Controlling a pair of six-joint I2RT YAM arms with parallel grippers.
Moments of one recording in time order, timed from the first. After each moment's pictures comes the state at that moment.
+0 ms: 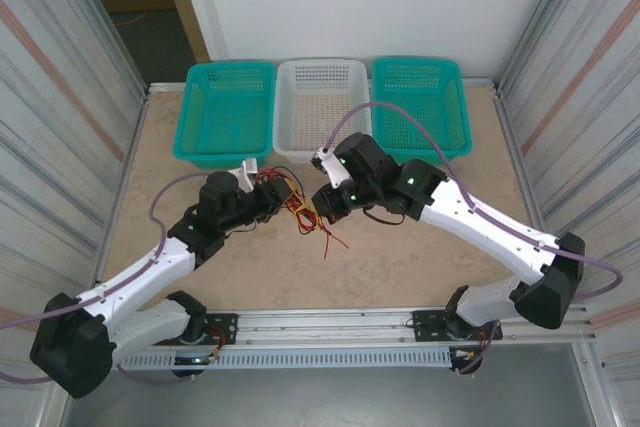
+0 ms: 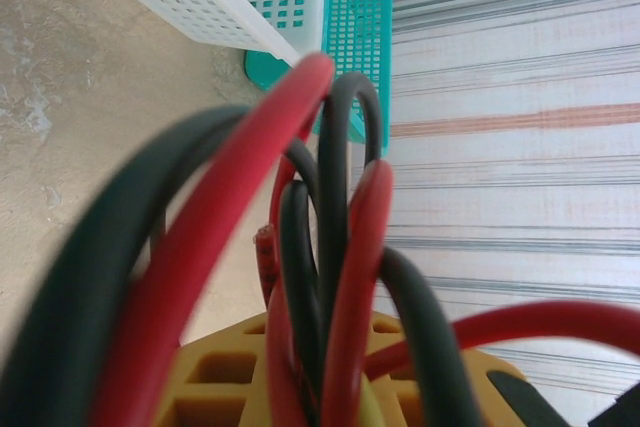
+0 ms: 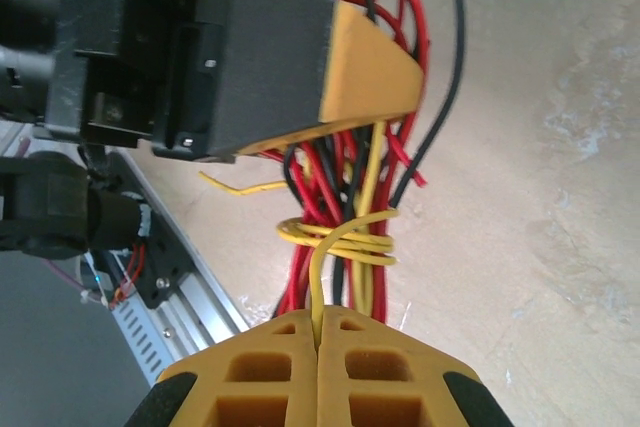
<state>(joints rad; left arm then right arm) -0.57 1.00 0.56 0.12 0.33 -1.23 0.90 1.35 1.33 -0.78 -0.22 0.36</state>
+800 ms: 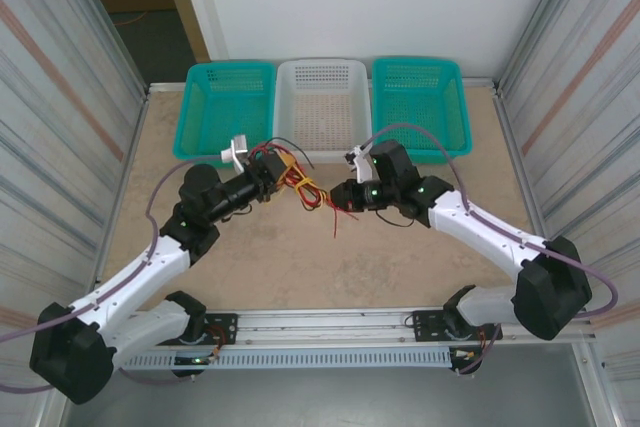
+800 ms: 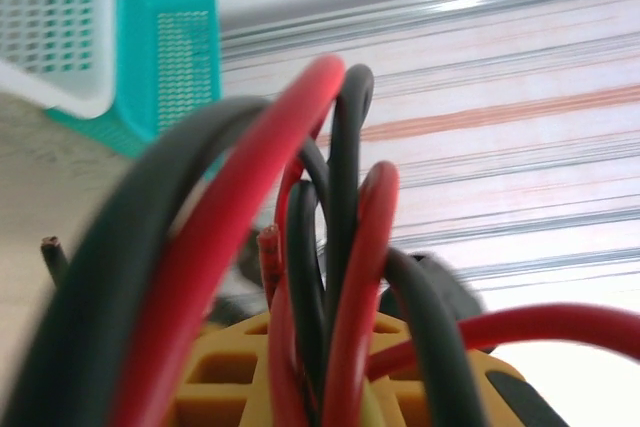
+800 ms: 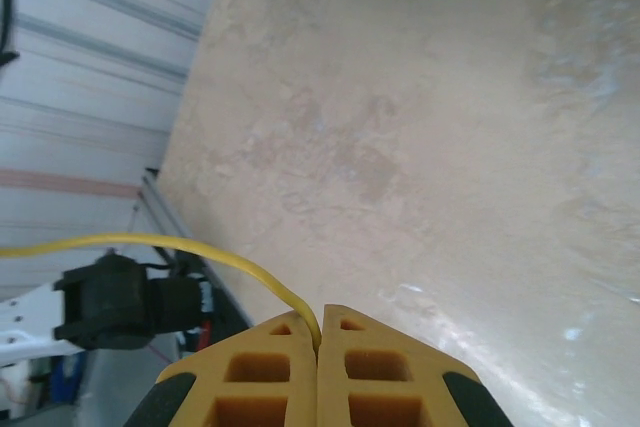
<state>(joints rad) -0.54 0.98 0.62 0.40 0.41 -1.39 0.67 1.29 0.90 -0.26 -0.54 0.66</state>
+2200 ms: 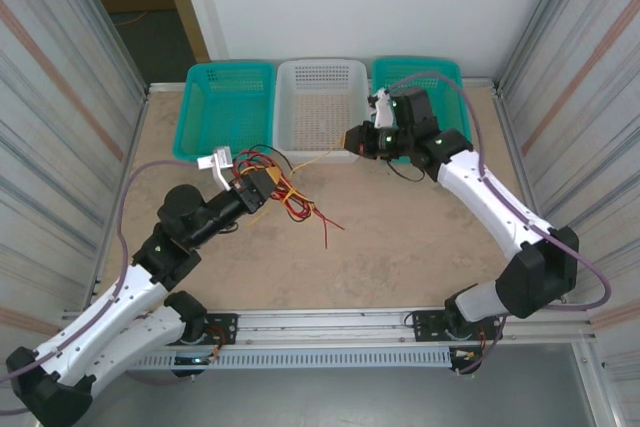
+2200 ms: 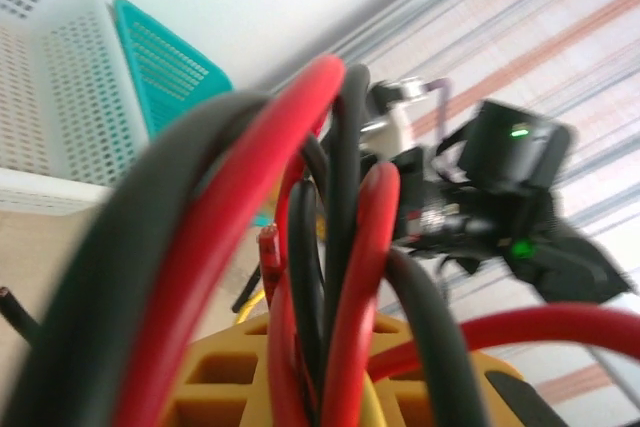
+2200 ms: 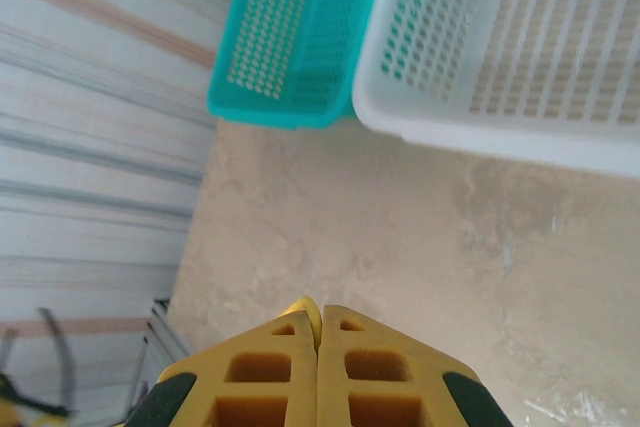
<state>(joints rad) -0.65 0.70 0.65 0.07 0.19 -0.96 0.48 1.43 1.27 -0.47 -0.49 0.66</state>
